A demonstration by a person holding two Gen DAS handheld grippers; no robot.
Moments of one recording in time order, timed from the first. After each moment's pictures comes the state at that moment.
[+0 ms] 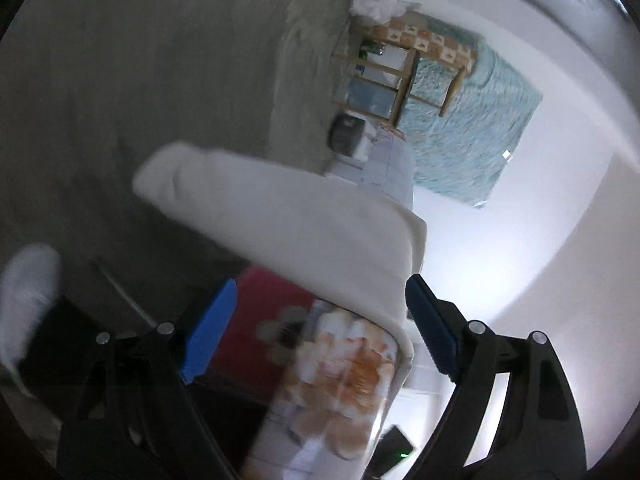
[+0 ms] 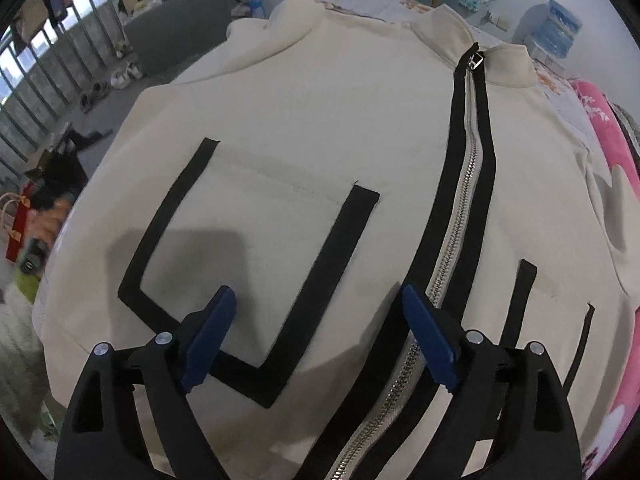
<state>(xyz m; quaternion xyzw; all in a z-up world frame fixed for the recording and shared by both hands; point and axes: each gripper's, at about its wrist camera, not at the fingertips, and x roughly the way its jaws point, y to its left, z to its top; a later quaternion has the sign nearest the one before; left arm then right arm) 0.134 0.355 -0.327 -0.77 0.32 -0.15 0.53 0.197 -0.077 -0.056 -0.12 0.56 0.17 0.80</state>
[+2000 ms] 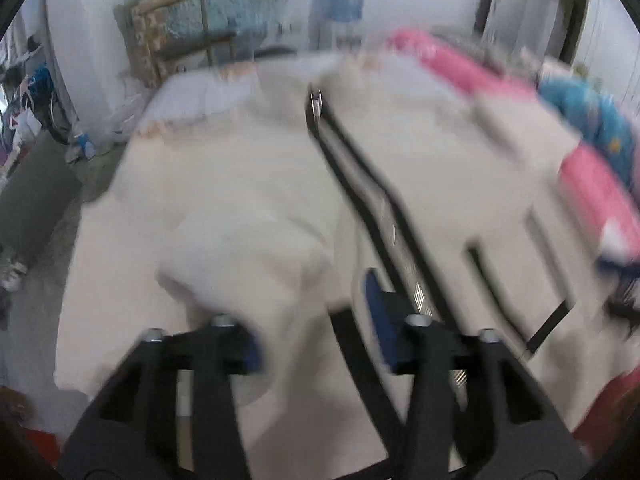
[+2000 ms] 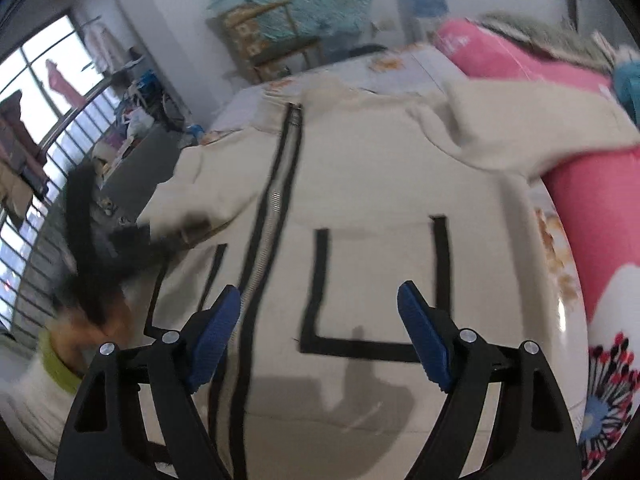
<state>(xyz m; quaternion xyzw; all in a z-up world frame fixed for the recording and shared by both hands) 0.198 -0.006 -0.025 0.07 0.45 -0.16 0.88 0.143 -0.276 0.010 0.14 0.46 0.10 0.87</state>
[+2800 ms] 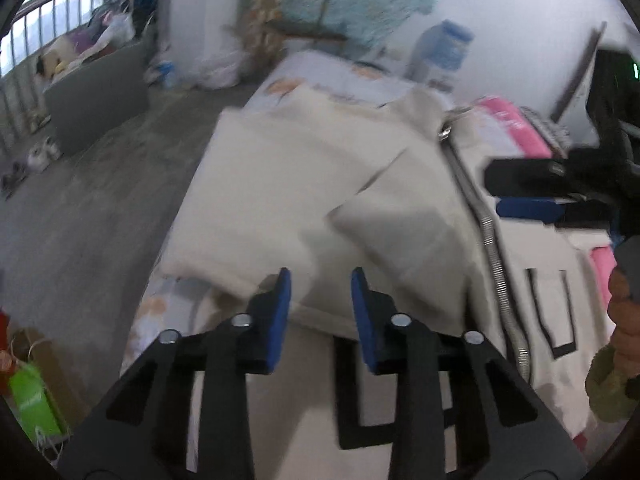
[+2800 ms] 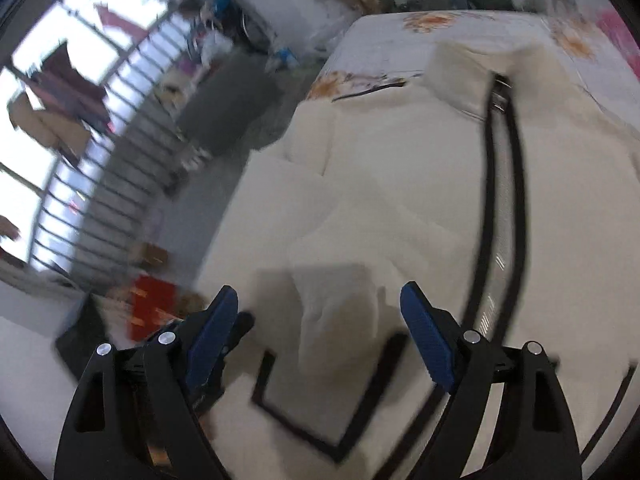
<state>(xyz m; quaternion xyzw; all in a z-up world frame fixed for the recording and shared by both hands) 0.170 0.096 -0.041 -0.10 0.44 -0.03 0.89 0.297 -0.084 -0.004 0.08 0.56 0.27 0.78</state>
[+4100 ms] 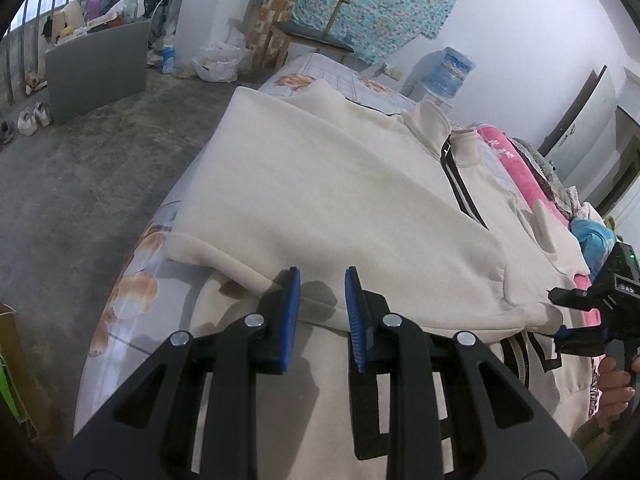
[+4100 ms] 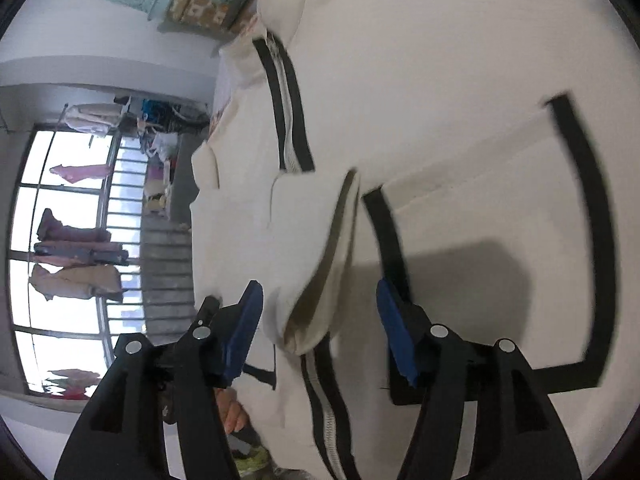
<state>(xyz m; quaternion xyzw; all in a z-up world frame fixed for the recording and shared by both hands) 0.162 0.120 -0.061 -0.18 0.40 -0.05 0.90 0.228 -0.255 -0.085 0.39 0.58 0.18 0.69</state>
